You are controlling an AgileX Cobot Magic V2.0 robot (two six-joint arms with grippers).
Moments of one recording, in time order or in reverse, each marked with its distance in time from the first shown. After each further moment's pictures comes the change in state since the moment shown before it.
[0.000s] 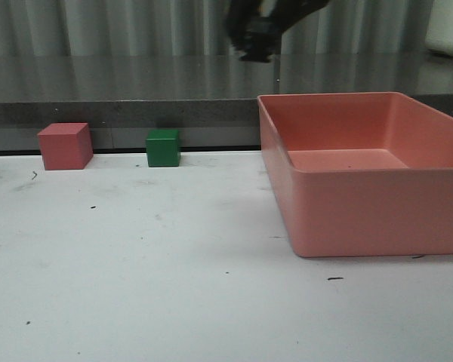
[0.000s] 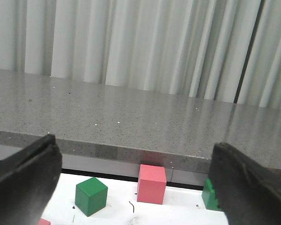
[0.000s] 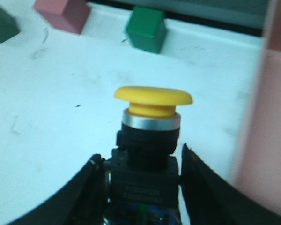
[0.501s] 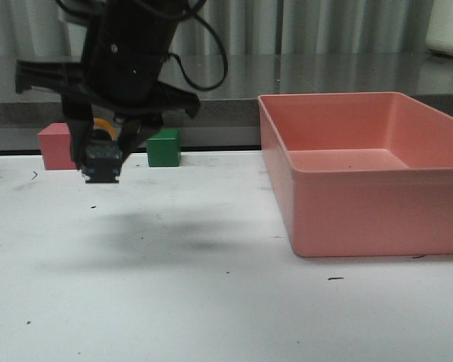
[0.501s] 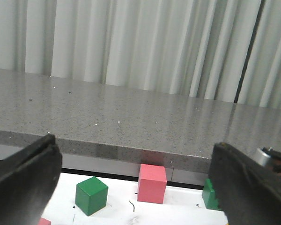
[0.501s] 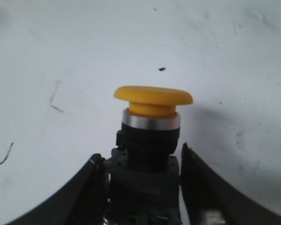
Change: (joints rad) left arm 0.000 0.000 0.000 -0.001 0.001 0.000; right arm 0.182 0.457 -0.341 0.054 0.073 0.153
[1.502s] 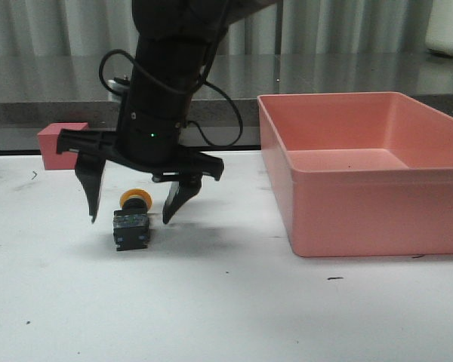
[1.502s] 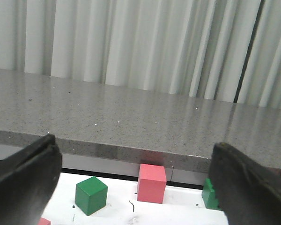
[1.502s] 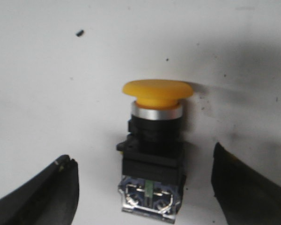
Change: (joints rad) left arm 0.000 0.000 0.000 0.000 0.001 0.000; right arm -0.023 0.075 -0.009 0.000 0.071 0.188
